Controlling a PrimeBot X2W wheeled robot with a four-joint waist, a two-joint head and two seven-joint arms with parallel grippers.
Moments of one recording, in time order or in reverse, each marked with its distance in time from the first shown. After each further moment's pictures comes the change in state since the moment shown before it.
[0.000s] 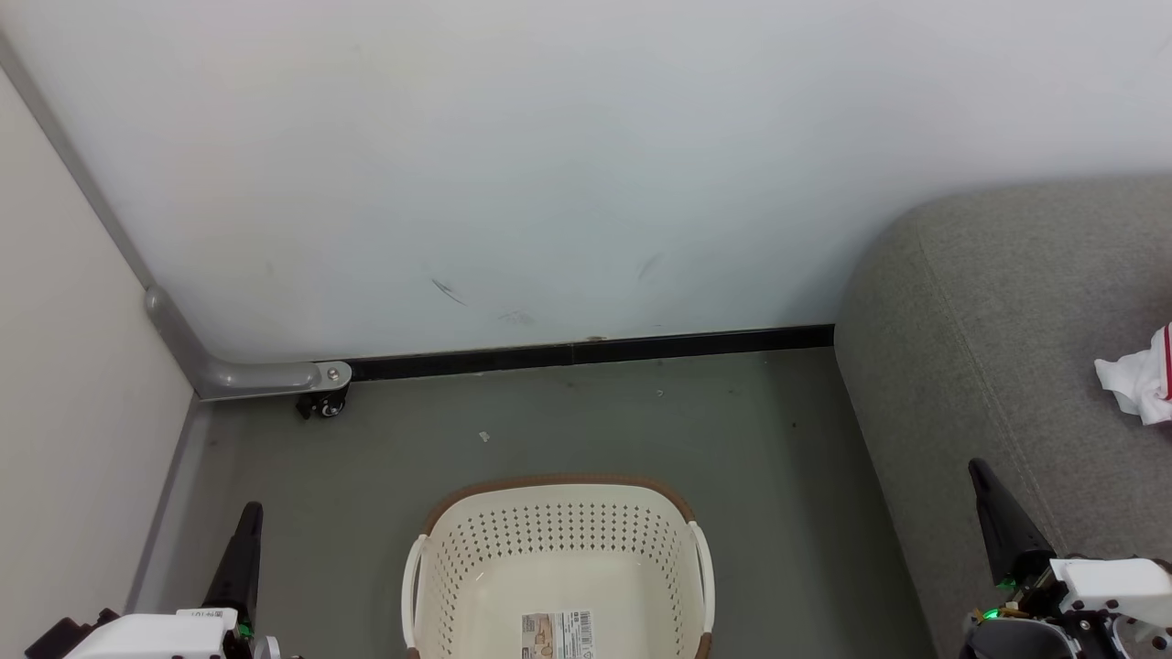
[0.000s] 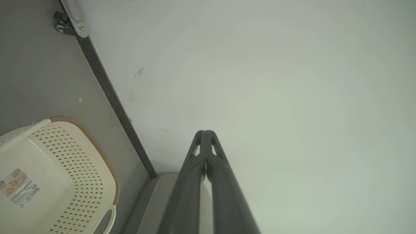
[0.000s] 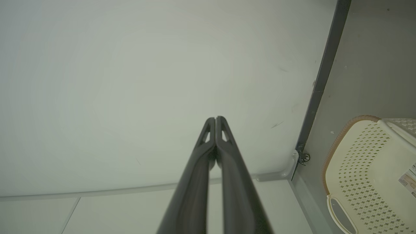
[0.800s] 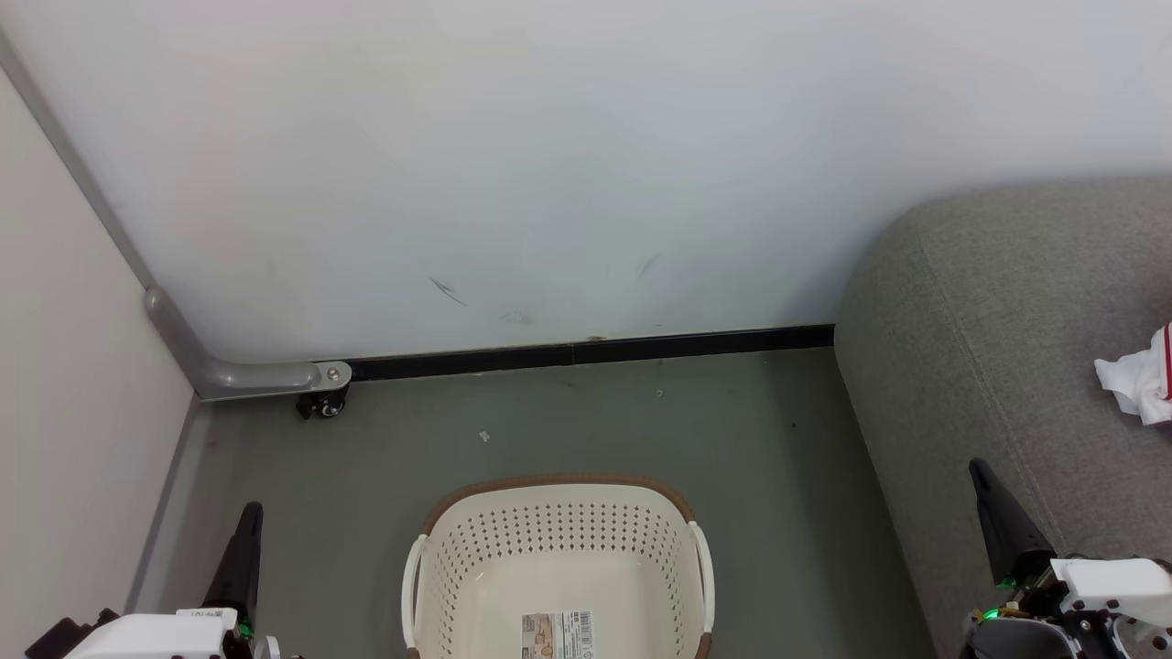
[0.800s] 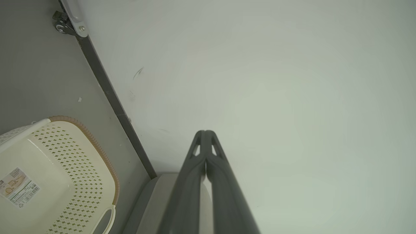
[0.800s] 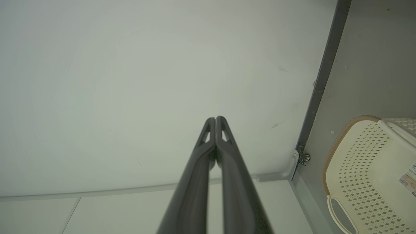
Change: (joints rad) left arm 0.000 0.000 0.000 0.000 -0.003 0.000 0.000; right arm 0.000 0.001 -0.002 0.000 0.000 0.000 0.002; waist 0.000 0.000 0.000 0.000
